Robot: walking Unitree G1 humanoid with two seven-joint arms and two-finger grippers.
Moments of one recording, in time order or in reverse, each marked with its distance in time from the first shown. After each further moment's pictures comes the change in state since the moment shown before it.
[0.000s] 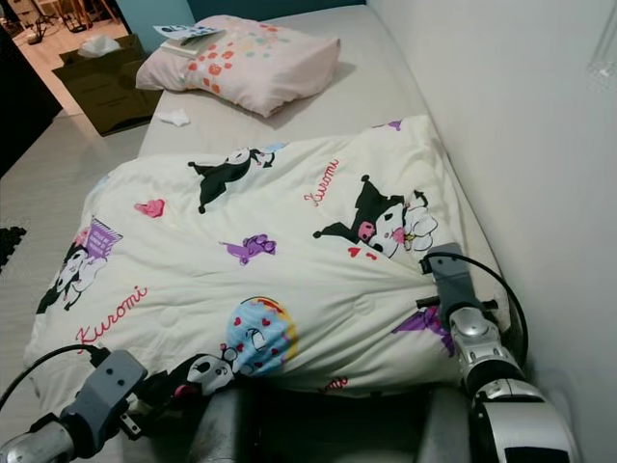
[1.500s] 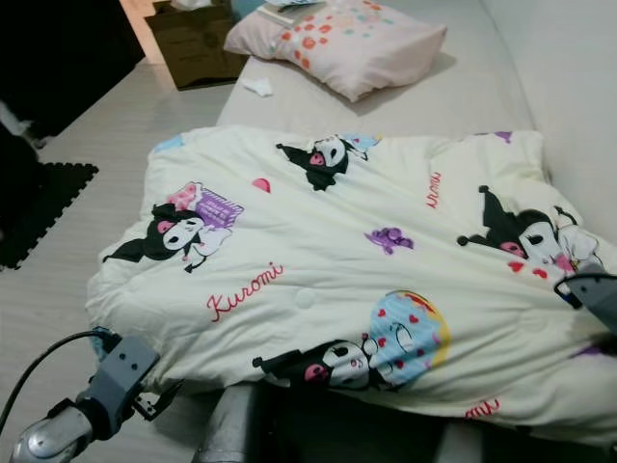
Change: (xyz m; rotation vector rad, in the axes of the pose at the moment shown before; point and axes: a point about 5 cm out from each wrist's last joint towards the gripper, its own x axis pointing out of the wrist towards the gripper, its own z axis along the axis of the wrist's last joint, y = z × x) left arm 0.016 -0.002 0.011 -0.022 -0.033 0.053; right arm -0.071 -0.180 -0.077 -0.478 0.475 -0.294
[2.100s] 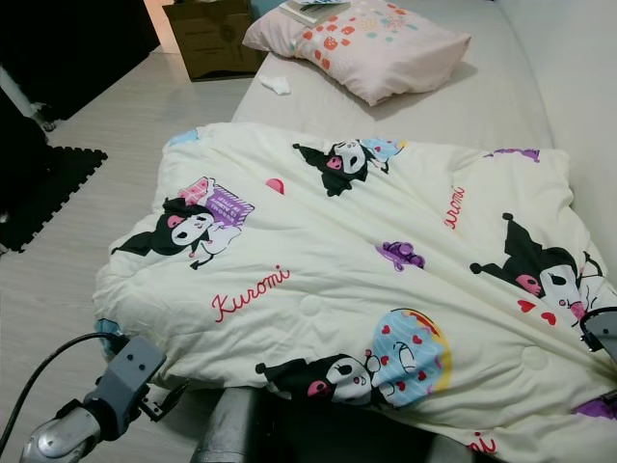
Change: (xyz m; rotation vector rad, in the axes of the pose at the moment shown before) left arm 0.006 -0.007 0.000 -0.004 -0.001 -0.006; right arm -0.008 0.034 -0.048 0.165 0.175 0.327
